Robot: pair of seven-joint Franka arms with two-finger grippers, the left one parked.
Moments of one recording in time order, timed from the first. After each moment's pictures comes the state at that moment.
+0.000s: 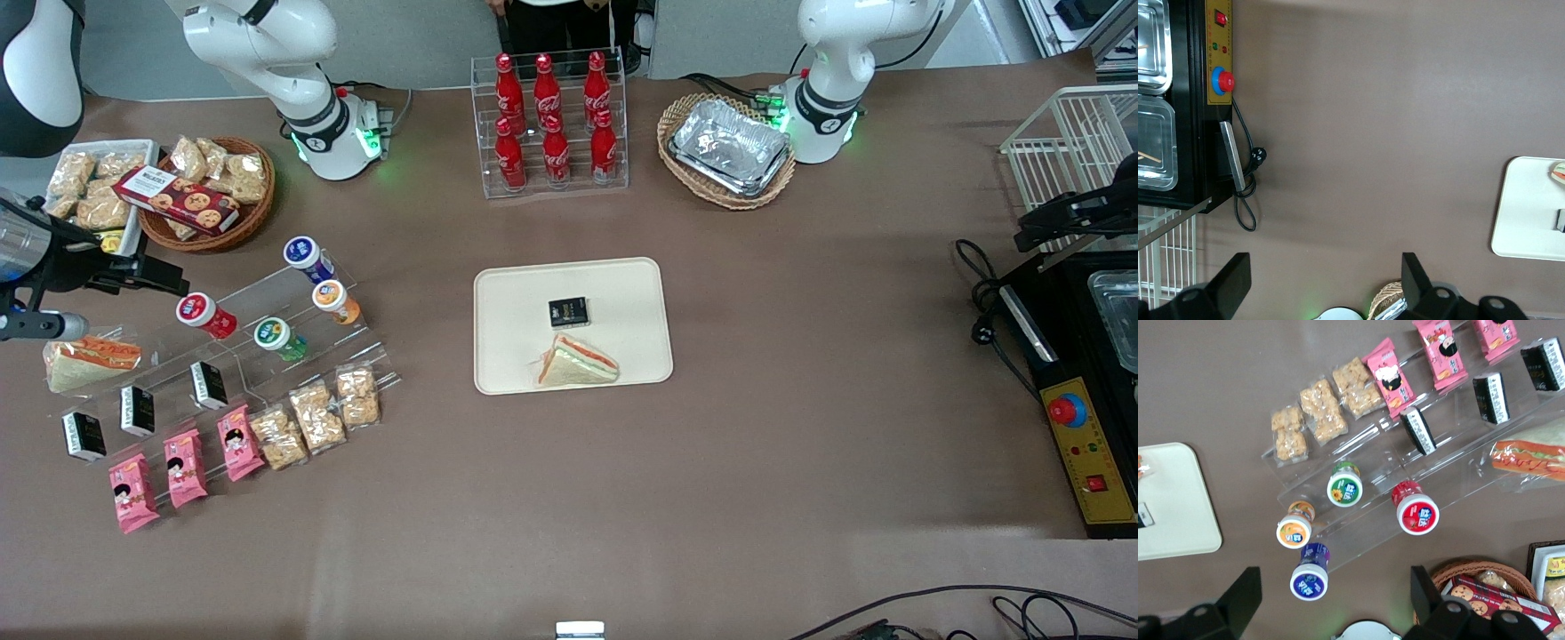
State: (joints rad) arm 0.01 0.05 -0.04 -1.58 0.03 1.46 0.07
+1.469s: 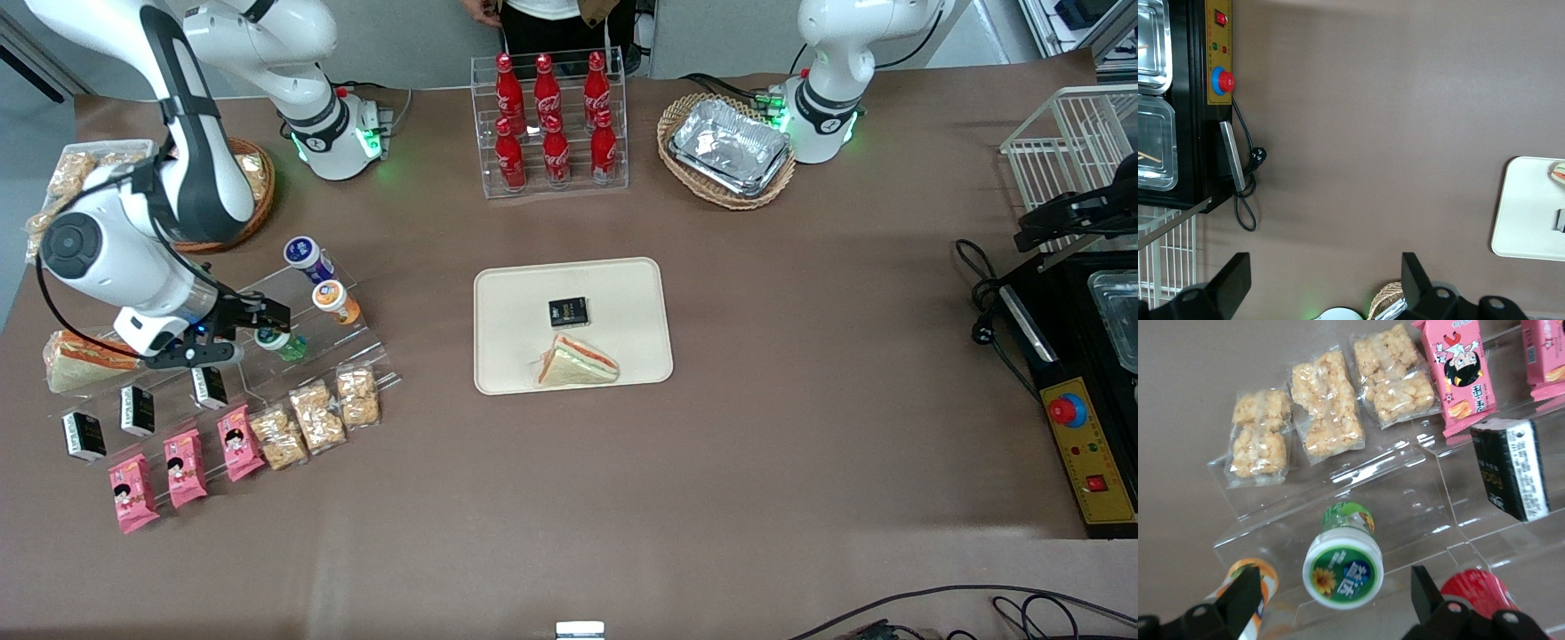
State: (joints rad) arm 0.03 0.03 -0.03 -2.22 0.03 2.17 -0.10
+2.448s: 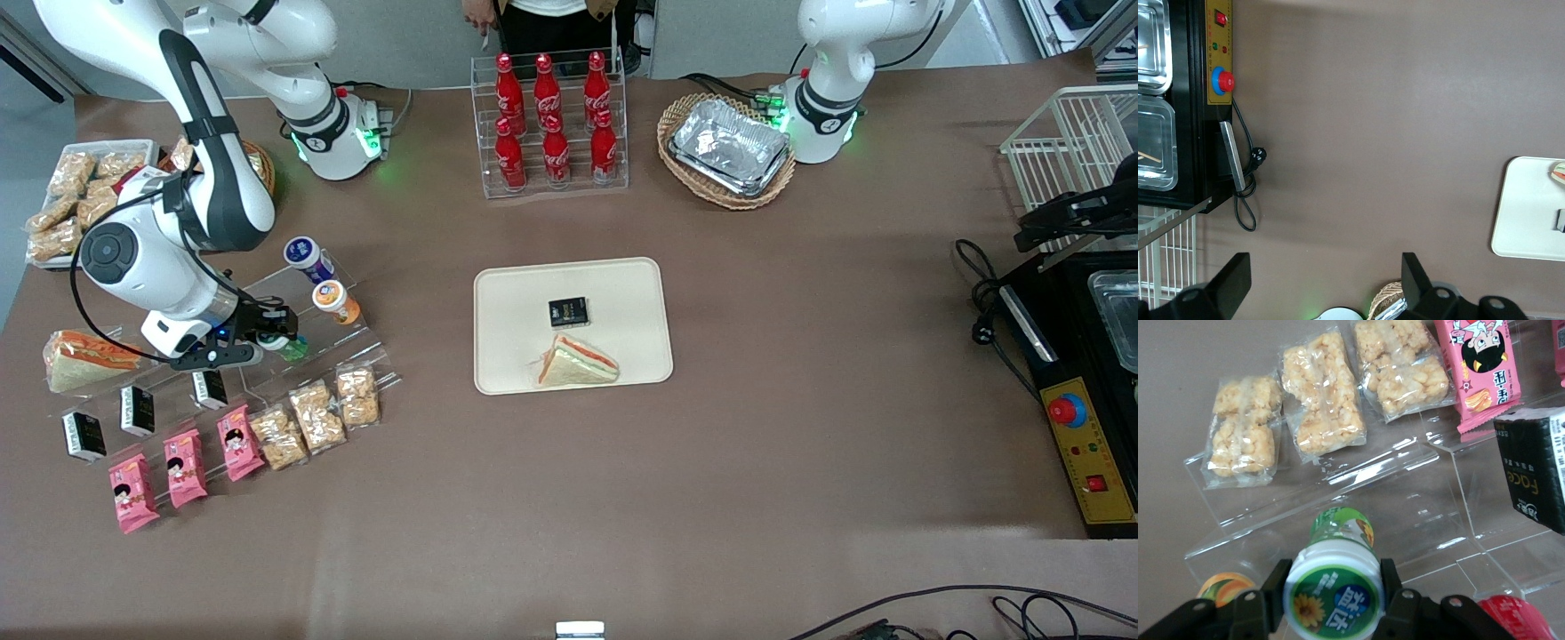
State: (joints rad) arm 0.03 0.05 -0.03 -2.31 0.03 2.30 -0.12
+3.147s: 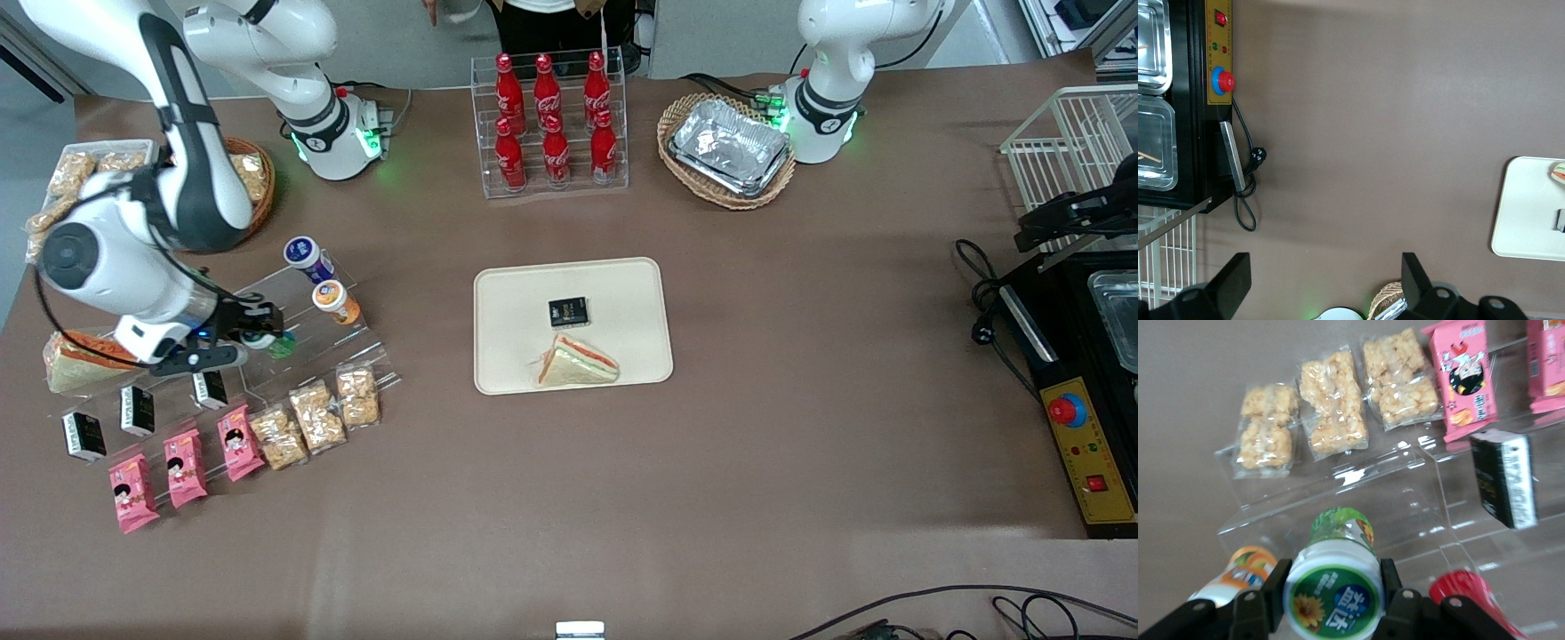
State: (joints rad) arm 0.03 0.04 -0.04 -2.14 0.03 2.07 -0.16
